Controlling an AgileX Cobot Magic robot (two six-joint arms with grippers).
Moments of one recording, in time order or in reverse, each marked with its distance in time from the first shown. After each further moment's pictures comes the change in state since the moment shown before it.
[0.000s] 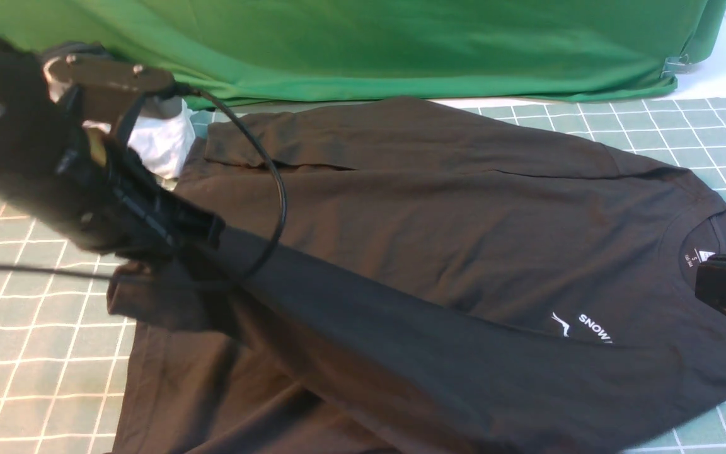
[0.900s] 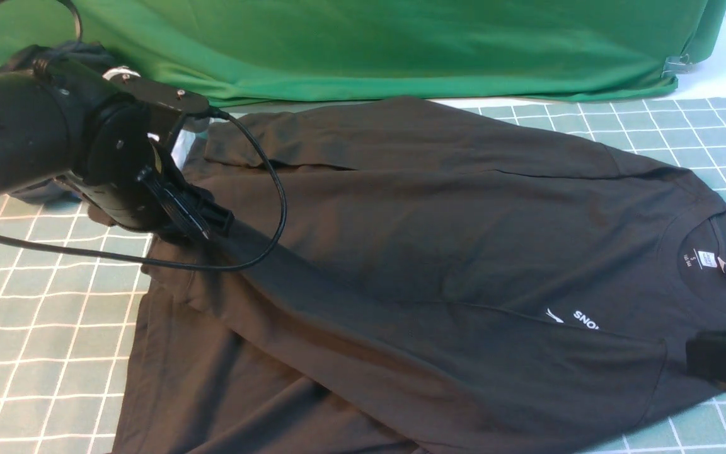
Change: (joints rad) right arm 0.000 0.058 -0.026 -0.016 0.248 0.083; left arm 0.052 0.237 -0.011 0.206 -0.219 -0.052
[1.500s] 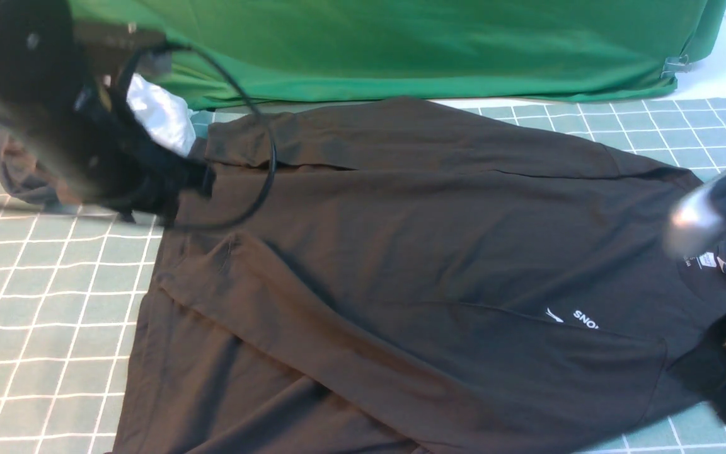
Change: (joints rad) right arm 0.066 0.415 -0.271 -0.211 0.369 -0.056; left arm 0.002 -0.197 -0.044 -0.244 0.281 0.083
